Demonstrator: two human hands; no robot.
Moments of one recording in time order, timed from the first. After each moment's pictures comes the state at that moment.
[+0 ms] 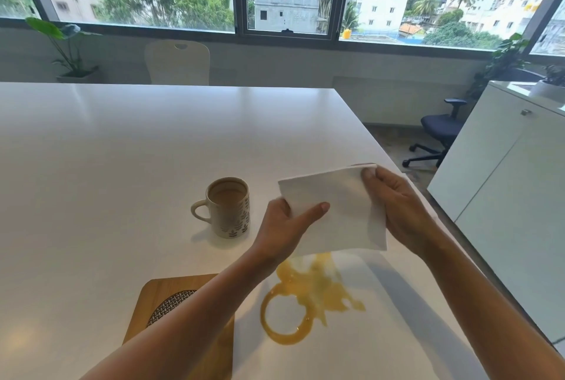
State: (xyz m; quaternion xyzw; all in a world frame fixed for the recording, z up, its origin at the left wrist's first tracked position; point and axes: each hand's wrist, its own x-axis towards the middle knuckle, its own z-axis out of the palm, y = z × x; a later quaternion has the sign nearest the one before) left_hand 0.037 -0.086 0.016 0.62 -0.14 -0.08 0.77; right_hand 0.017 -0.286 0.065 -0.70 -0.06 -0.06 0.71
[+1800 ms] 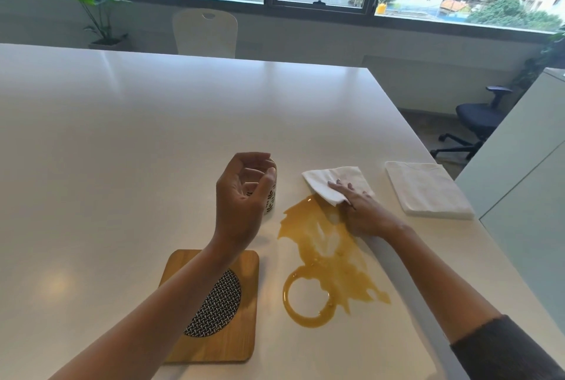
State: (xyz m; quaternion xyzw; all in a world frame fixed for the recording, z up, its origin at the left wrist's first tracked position) left_hand 0.042 -0.004 0.013 0.69 -0.09 0.24 0.68; right_hand 0.097 -0.261 -0.038 -0.96 -0.09 0.10 0.23
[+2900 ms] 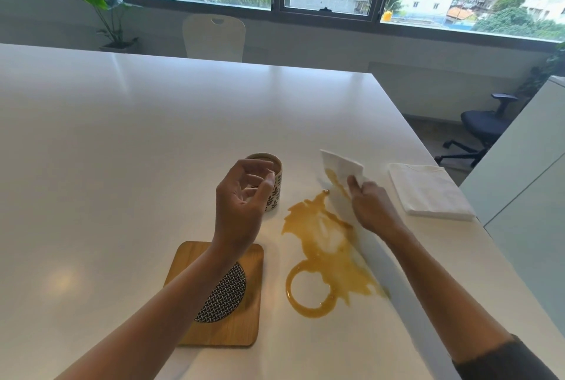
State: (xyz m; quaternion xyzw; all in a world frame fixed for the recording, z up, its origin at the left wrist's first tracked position) left_hand 0.017 0.004 0.014 0.68 -0.09 0.23 0.69; right_hand 0.061 -0.228 0.005 -0.92 0.08 -0.06 0.37
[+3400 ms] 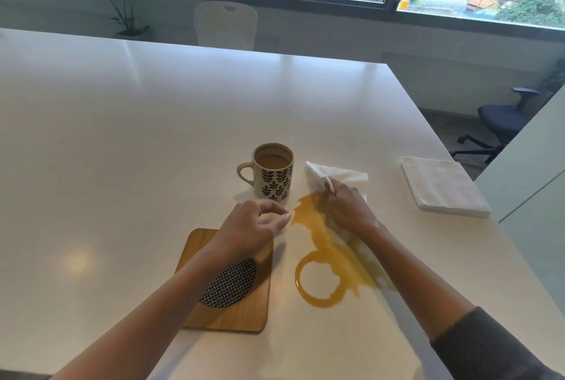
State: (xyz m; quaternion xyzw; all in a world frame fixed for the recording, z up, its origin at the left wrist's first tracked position) left_hand 0.010 0.033 -0.023 0.88 -0.09 -0.04 0.47; right_hand 0.068 -0.184 -0.022 -0.94 -0.02 0.01 0.35
